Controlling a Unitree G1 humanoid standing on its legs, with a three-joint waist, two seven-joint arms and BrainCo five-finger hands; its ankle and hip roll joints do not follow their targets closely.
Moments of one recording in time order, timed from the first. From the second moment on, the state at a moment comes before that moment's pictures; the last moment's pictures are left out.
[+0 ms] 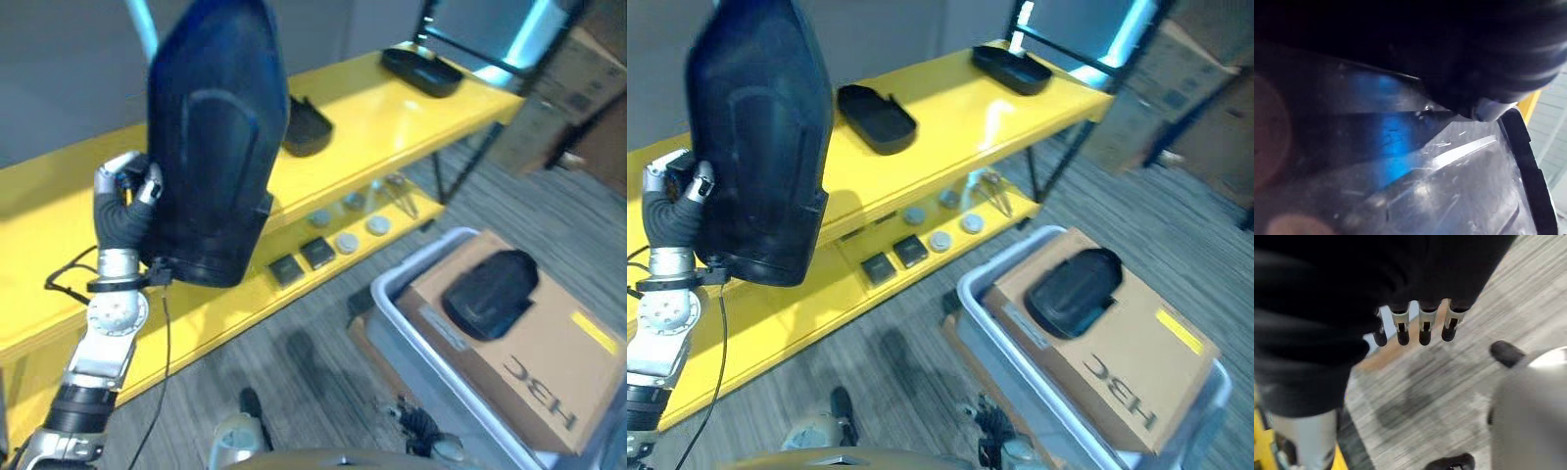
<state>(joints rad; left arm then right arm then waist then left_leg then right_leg) -0.12 0.56 0.01 -0.15 -0.11 -0.49 0.33 -0.01 -0.25 0.20 1.22 0.35 -0.08 0.04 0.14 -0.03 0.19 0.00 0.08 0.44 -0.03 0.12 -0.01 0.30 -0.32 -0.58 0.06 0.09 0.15</state>
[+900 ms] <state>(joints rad) -0.12 0.45 -0.14 0.05 -0.35 -0.18 0.27 0.04 -0.34 0.19 1.27 0.33 0.15 0.20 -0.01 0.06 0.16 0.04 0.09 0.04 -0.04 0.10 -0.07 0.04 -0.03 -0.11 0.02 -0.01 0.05</state>
